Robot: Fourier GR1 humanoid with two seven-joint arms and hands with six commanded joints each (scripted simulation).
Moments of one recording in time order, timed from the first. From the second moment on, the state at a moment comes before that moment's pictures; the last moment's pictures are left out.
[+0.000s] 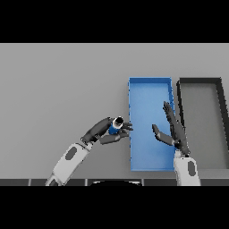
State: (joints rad) left arm -0.27 0.10 -0.51 -1.55 0.05 -0.19 -0.08; right arm 0.06 -0.14 0.05 -1.67 0.01 0.14 -0.20
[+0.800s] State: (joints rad) left arm -0.27 0.06 -0.47 -1.56 0.01 -0.24 -0.06; right arm -0.32 -0.31 0.23 -1.91 -0.36 0.50 0.23
